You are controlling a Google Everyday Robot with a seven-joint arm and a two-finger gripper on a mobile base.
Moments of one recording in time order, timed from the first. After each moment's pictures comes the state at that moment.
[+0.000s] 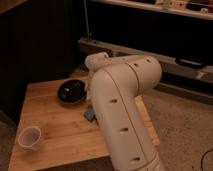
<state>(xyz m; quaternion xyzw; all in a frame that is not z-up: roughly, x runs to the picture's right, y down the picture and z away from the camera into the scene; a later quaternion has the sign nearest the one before) -0.085 -0.005 0.934 -0.27 0.14 0.69 0.65</state>
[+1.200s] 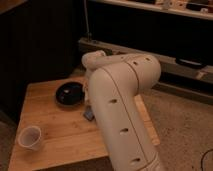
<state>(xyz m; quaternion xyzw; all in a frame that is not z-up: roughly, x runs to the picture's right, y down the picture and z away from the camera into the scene) -0.102 -0.003 0.922 -0.28 0.15 0.68 0.66</state>
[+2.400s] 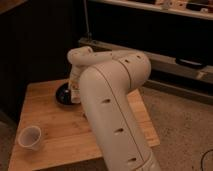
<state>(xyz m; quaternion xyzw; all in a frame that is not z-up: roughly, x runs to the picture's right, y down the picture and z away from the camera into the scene) -0.182 -0.016 0.896 -0.31 0.11 0.65 0.69</state>
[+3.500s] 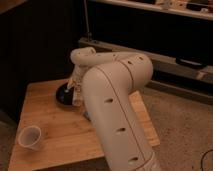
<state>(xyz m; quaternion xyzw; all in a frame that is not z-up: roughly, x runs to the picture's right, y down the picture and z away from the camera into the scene) -0.169 -0.014 0.899 -0.32 0.12 0.65 0.68</state>
